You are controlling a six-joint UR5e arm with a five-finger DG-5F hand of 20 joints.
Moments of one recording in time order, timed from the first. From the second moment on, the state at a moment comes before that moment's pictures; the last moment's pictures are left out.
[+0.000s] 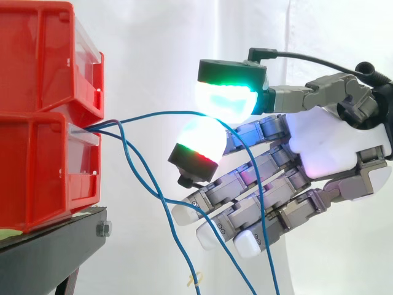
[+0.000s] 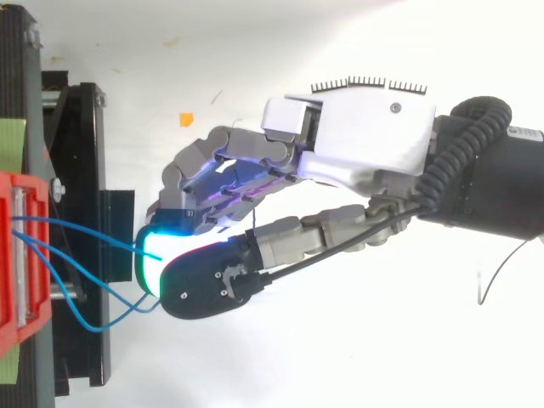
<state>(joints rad) 0.17 -2.27 -1.04 -3.24 -1.25 0.04</state>
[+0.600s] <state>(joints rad) 0.17 -2.27 -1.09 -3.19 -1.25 0.19</state>
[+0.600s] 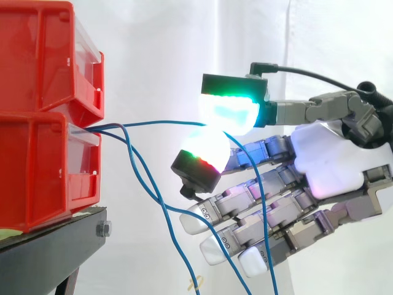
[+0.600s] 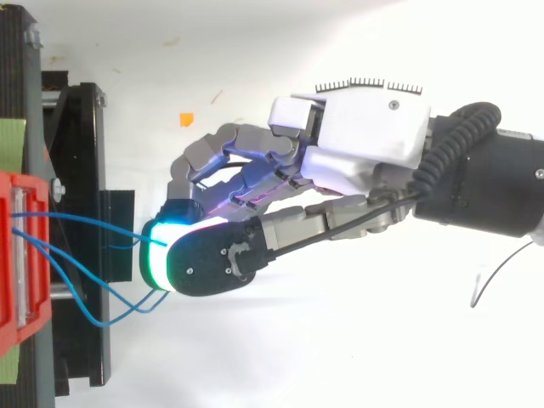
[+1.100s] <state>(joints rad) 0.17 -2.27 -1.11 -3.09 -1.25 0.19</state>
